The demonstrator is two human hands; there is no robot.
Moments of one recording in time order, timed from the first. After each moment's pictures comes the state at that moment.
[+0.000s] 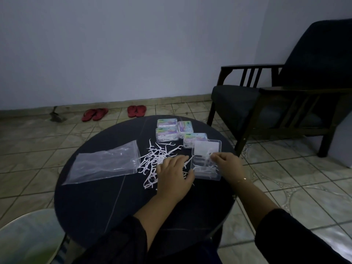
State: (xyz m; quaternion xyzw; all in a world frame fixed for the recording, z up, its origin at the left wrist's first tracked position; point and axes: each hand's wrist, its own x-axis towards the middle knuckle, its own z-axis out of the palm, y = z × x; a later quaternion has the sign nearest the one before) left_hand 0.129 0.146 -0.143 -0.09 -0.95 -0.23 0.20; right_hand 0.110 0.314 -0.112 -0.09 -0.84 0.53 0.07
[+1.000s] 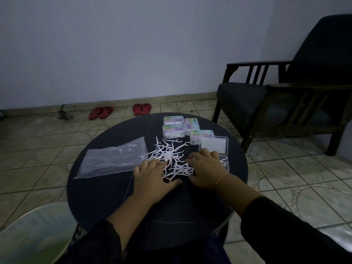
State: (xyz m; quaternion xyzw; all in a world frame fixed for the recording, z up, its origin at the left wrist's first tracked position) left_hand 0.149 0.071 -0.137 -0.02 -0.99 -0.07 0.12; right_hand 0.124 0.257 -0.098 0.23 -0.97 0.00 0.01
